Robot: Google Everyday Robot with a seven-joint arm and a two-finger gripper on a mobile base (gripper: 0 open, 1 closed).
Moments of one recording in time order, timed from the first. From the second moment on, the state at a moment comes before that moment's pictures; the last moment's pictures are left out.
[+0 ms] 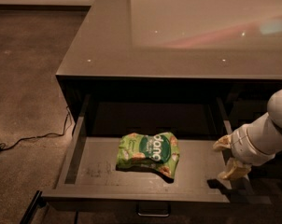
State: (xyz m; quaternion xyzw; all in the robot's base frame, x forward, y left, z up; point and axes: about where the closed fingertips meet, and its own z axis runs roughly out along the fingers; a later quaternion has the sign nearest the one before) arm 0.413 -0.245 0.686 -0.68 0.71 0.07 0.15
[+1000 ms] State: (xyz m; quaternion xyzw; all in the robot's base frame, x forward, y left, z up) arm 0.421 -0.228 0.674 -0.70 0.70 0.09 0.14
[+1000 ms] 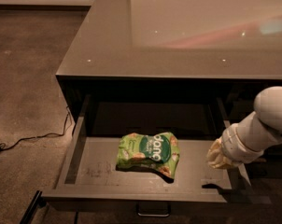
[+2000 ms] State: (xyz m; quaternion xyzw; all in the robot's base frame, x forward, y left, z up) arm 0.403 -0.204 0.638 -0.72 0.67 0.14 0.10
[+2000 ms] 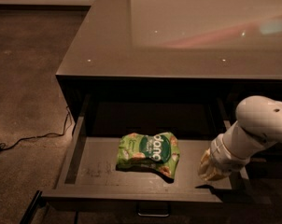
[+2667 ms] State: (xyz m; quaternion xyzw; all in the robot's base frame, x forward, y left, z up) arm 0.365 -0.196 0.628 -0.73 0.66 0.15 0.07
